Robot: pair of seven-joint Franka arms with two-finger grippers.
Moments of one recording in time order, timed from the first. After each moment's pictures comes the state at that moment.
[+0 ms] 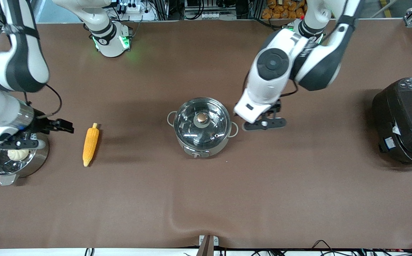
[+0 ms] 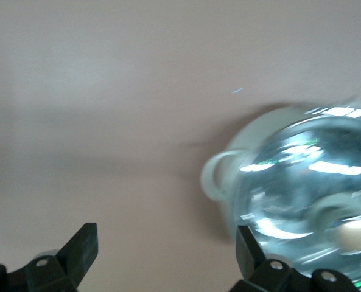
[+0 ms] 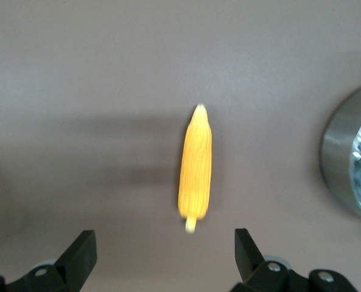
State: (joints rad) left arm -0.51 0.40 -0.16 -1.48 0.07 1.85 -0.78; right arm 0.00 0.20 -0.03 -1.86 0.05 2.02 -0.07
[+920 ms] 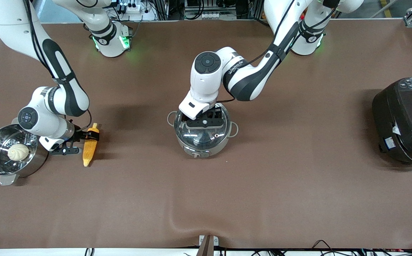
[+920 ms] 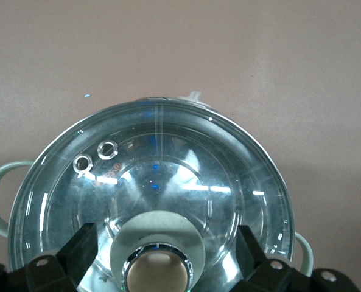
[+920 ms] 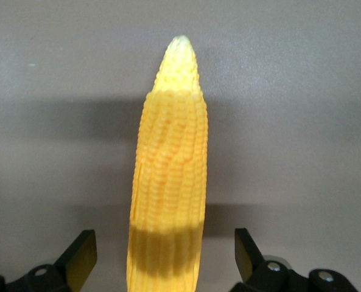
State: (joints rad) left arm -0.71 0.64 -0.15 -1.38 0.13 2.18 -0.95; right arm -0.03 0.44 -0.04 -2.11 0.07 2.47 -0.15
